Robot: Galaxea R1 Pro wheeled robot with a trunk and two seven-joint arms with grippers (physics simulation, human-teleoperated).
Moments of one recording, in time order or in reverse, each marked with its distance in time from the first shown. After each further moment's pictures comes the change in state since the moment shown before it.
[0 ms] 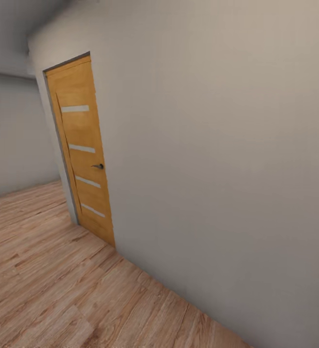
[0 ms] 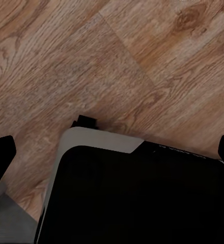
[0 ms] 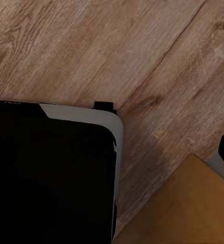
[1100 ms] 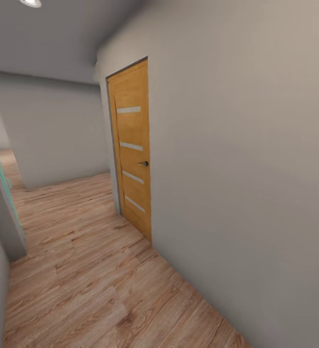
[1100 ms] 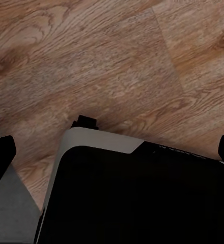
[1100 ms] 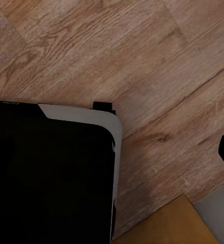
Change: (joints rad) left arm 0.000 0.000 0.000 0.000 0.001 -0.001 0.000; right arm 0.000 -0.002 0.001 0.000 -0.001 -0.002 0.000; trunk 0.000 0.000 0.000
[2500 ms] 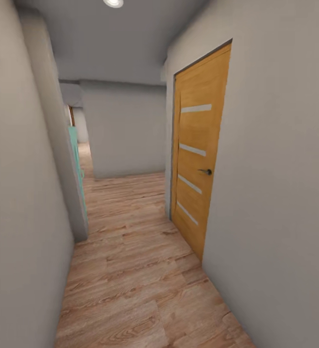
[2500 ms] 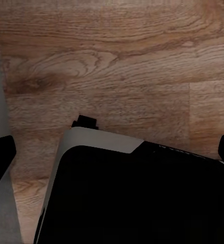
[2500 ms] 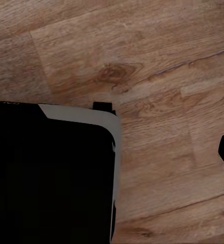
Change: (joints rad) left arm 0.000 0.000 0.000 0.000 0.000 0.001 0.000; right arm 0.000 0.000 0.000 0.000 0.000 0.000 0.000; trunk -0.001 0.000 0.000
